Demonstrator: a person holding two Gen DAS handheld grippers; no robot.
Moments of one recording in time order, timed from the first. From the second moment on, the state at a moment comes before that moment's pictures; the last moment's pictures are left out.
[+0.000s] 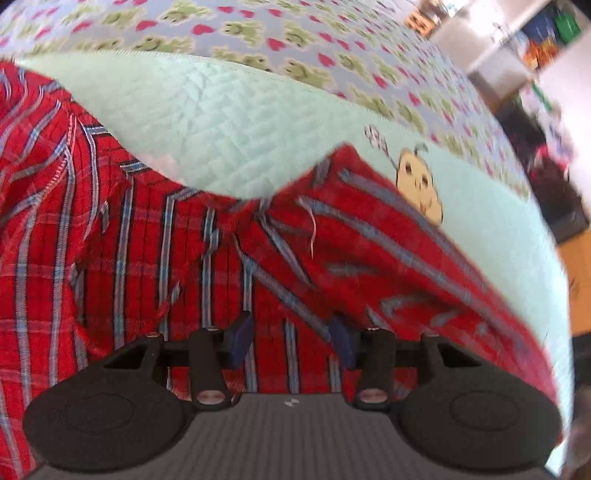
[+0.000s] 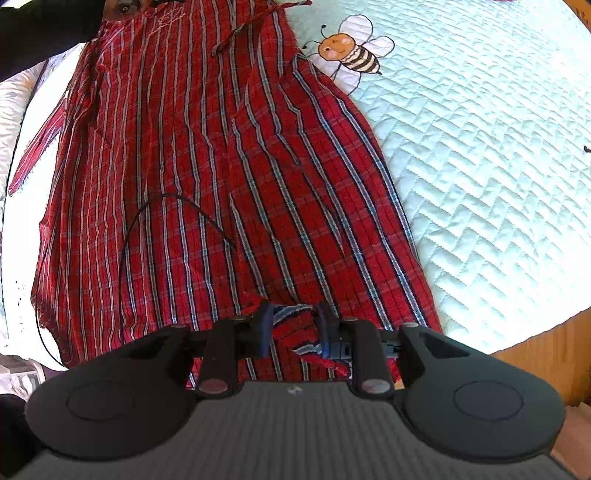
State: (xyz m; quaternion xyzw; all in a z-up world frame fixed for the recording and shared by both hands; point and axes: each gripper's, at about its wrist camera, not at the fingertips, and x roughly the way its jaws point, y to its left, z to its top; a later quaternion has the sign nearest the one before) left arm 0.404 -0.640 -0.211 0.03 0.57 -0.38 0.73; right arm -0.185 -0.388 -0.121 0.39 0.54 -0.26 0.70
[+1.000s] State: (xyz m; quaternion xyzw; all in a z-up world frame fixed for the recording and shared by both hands) left arm 0.403 -0.625 -0.229 -0.16 0.55 -0.42 0.71; right arm -0.192 -0.404 -0.135 0.42 0.53 -0.27 0.69
